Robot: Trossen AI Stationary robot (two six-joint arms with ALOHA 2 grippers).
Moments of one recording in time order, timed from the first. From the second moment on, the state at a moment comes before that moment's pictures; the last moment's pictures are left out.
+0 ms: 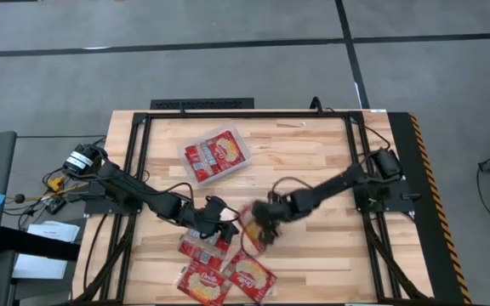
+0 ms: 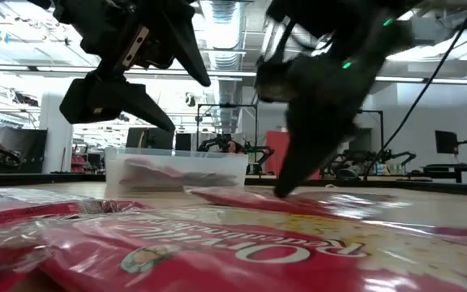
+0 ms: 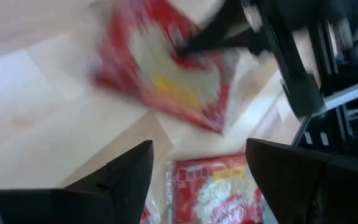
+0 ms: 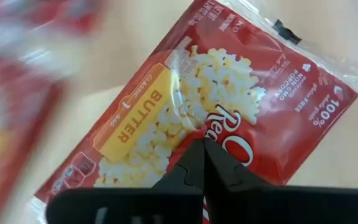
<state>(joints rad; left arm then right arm) -0.40 1.59 0.88 0.04 -0.27 -1.38 0.26 1.89 1.07 -0.23 0.13 0.51</state>
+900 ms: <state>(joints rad) -0.35 1.66 0.67 0.41 -0.43 -1.46 0.25 1.70 1.06 -0.27 0.24 0.55</state>
